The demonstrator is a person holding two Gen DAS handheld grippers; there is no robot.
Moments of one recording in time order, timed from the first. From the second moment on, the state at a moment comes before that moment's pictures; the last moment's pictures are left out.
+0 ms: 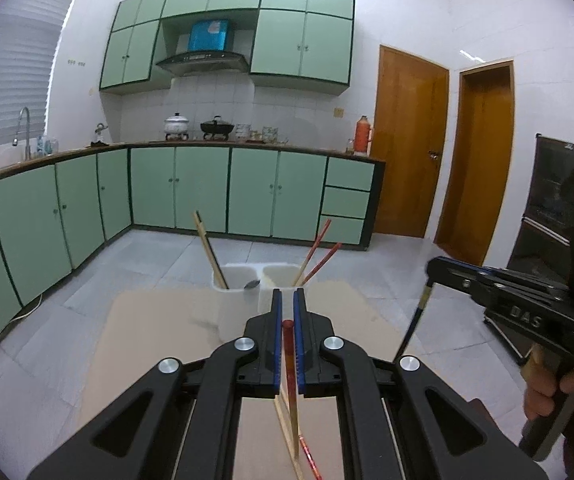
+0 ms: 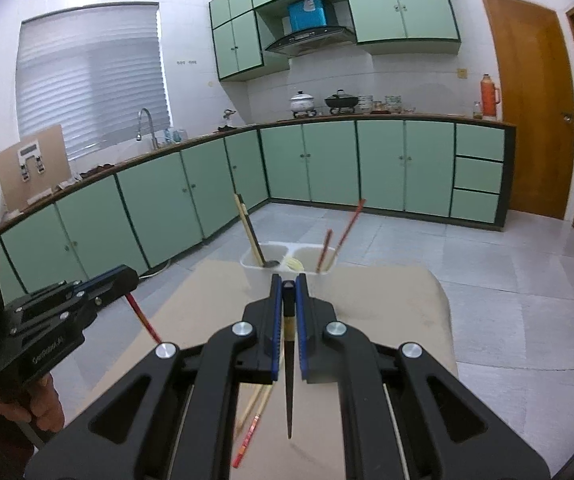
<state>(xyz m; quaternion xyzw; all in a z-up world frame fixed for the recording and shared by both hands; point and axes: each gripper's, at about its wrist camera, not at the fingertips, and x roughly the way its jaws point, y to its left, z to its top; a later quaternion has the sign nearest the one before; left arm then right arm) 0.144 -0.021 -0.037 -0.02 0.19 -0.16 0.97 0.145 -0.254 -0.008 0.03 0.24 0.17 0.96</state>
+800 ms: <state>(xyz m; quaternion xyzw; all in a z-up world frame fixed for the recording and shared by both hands) 0.228 -0.006 0.060 -0.02 0.09 -0.15 0.98 0.253 -0.238 0.094 0.02 0.18 0.19 0.96</state>
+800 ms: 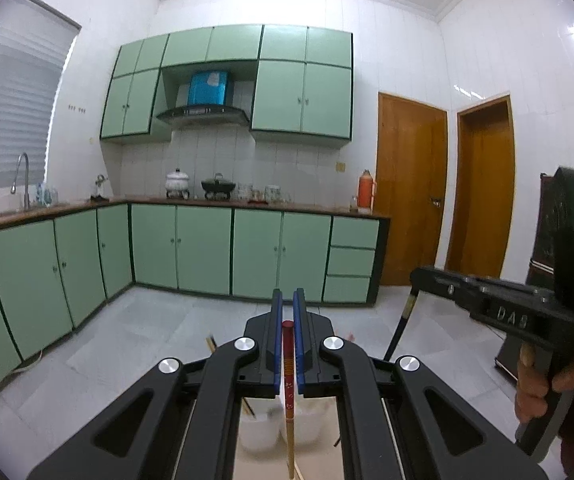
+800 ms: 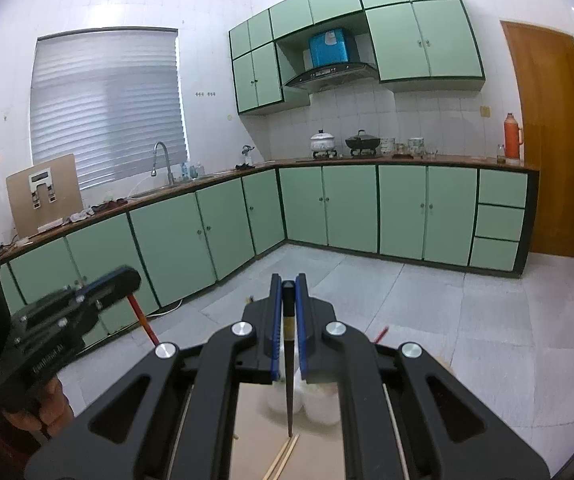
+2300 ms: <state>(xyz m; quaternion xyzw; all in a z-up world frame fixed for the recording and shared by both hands) 0.218 0.010 -0.031 -0.02 0.17 -0.10 0.98 0.205 -0.265 -0.012 0.00 0.16 0.09 0.98</state>
